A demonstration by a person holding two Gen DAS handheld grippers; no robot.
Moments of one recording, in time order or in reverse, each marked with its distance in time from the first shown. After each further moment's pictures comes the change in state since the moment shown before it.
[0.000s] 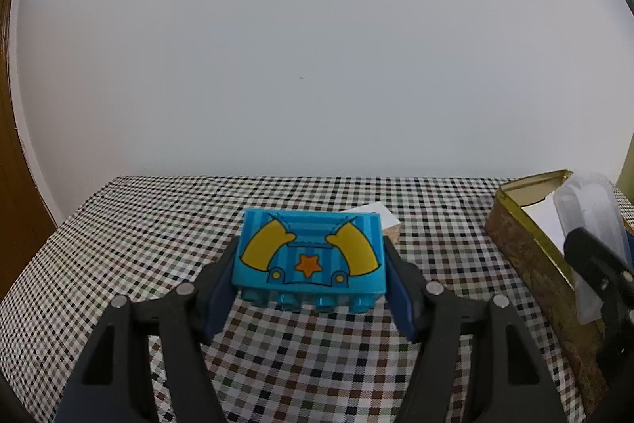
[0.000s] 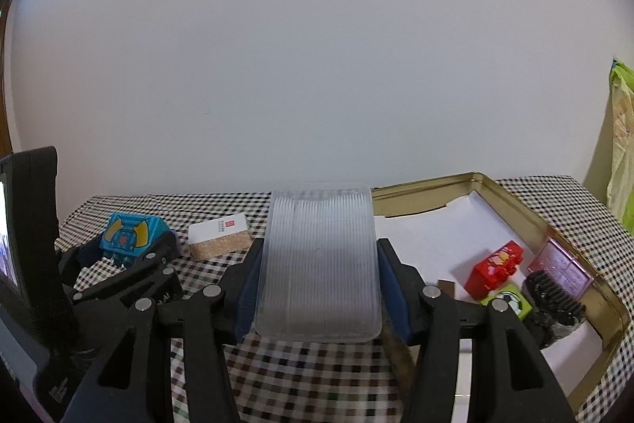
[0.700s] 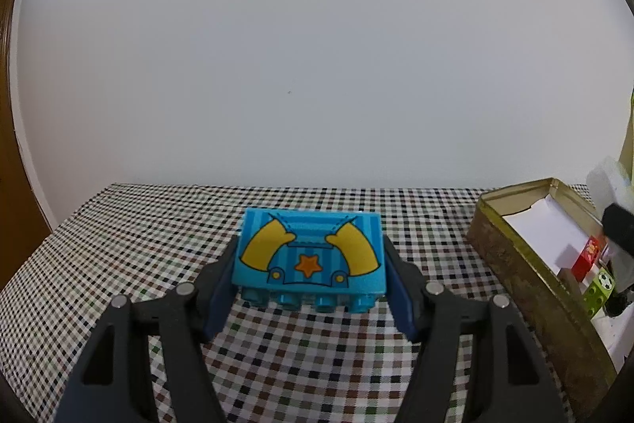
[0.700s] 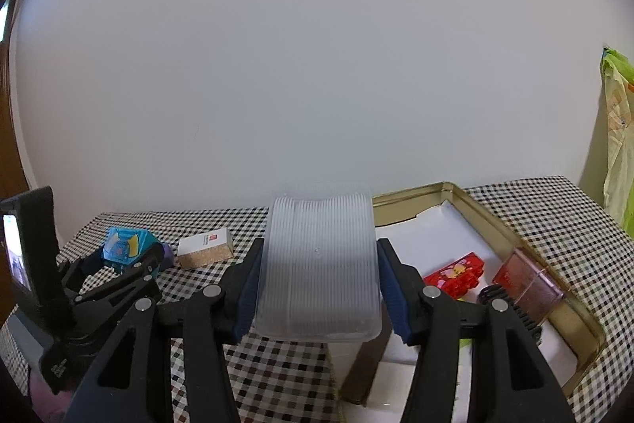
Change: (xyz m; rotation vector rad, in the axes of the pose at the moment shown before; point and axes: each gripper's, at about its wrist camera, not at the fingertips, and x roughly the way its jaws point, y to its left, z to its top) left arm -0.013 -0.013 -0.002 -0.014 -0.054 -0.017; right arm -0.017 -0.054 0.009 0.037 -0.047 0.049
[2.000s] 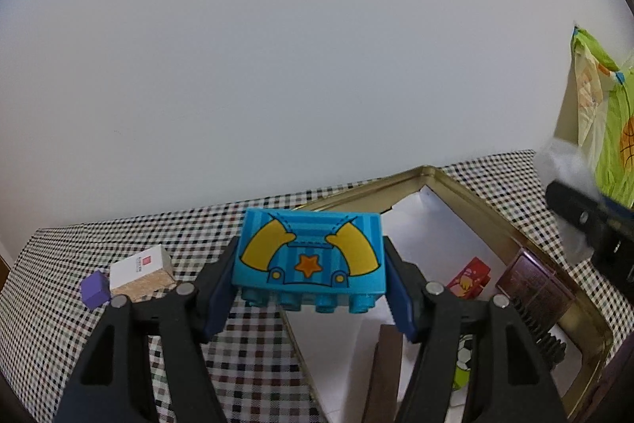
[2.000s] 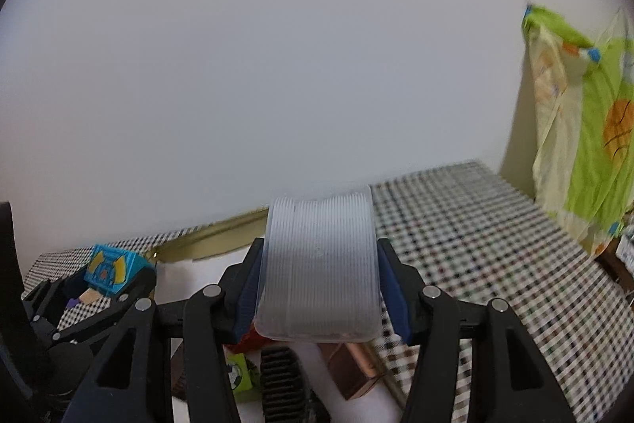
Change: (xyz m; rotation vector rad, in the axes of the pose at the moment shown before) left arm 0.001 -0.177 0.027 0.185 0.093 -0.206; right arm 0.009 -0.128 0.025 0.147 0.070 -0.207
